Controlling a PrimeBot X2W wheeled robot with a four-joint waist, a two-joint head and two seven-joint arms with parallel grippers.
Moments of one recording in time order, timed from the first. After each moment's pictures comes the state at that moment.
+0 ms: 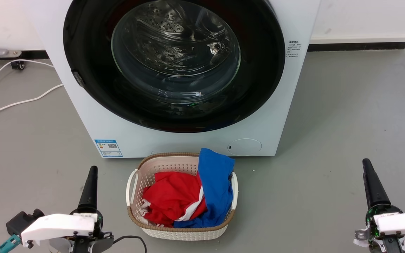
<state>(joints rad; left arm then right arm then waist) -0.06 0.05 0.11 0.17 -1.30 -0.07 0.02 -0.03 -0.05 -0.14 0.17 1.26 0.13 0.02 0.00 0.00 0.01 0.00</state>
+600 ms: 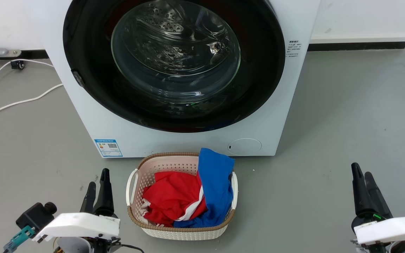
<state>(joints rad) -0.02 0.05 0.03 0.11 -0.90 0.02 -0.05 0.02 -0.05 -0.09 0.07 0.82 0.13 -0.05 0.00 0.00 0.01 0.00</state>
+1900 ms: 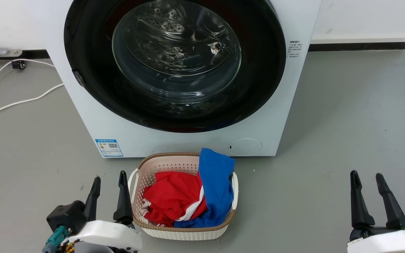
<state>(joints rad) 0.02 0.08 -0.09 0.06 -0.43 0.07 -0.16 0.10 -0.05 -0.08 -0.02 0.35 0.13 -0.16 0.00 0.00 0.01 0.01</state>
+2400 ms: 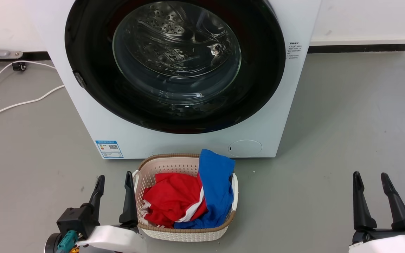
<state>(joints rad) 0.03 0.08 -0.11 0.05 -0.31 0.06 -0.20 0.12 -0.05 -0.09 -0.05 0.24 0.13 -0.20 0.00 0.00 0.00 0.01</state>
